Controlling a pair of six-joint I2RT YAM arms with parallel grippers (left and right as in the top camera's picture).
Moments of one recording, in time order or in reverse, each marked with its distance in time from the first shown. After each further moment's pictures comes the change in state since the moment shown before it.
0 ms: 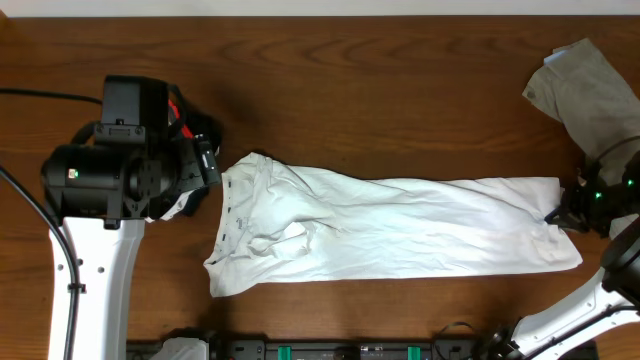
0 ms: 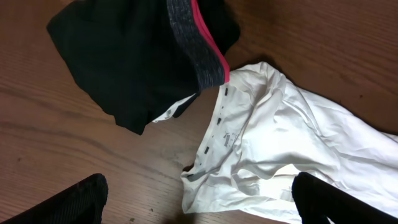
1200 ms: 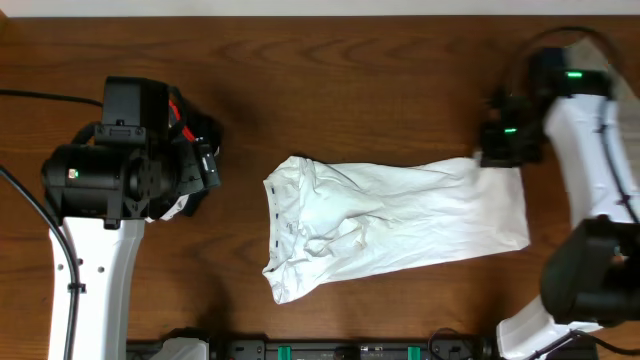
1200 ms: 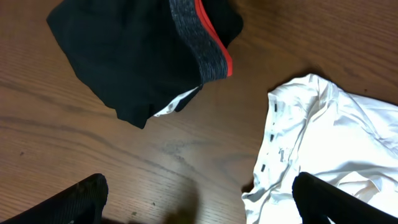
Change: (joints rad) left arm 0.000 0.000 0.000 -0.022 0.000 0.000; right arm 0.673 -0.228 0.237 -0.225 0.116 0.180
